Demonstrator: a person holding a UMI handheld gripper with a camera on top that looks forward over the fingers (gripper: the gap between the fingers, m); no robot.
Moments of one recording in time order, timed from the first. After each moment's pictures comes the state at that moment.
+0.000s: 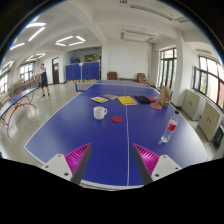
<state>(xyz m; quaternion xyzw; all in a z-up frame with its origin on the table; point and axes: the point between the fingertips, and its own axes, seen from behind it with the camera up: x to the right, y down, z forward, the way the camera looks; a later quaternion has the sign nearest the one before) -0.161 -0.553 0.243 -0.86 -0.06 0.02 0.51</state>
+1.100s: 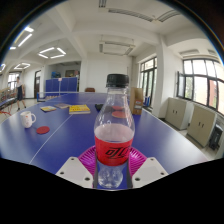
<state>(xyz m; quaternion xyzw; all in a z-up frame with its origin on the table) 0.201 -0.228 0.086 -0.80 0.00 -0.05 0.60</state>
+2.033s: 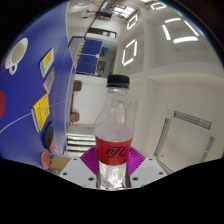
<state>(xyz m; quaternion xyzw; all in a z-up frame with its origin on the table) -0.086 -0.036 0.411 -0.41 -0.39 -0.64 0.51</state>
